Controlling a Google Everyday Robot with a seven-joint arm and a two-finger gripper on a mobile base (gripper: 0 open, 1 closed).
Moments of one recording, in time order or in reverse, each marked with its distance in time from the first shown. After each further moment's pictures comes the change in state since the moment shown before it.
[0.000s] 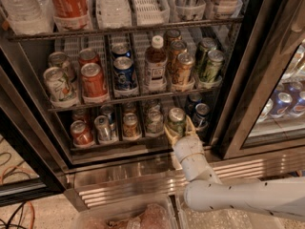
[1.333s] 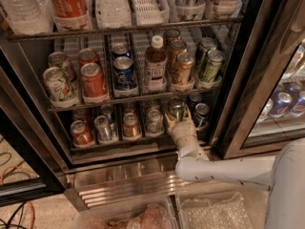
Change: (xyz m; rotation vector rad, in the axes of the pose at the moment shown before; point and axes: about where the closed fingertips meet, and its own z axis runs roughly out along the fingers) arm 0.059 -0.024 0.086 0.085 0.019 0.002
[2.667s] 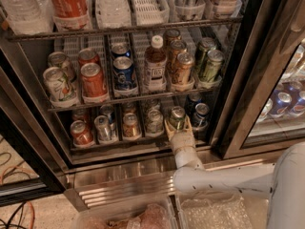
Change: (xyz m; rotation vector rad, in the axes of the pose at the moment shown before) arm 0.034 0.007 -0.029 0.040 0.070 0.069
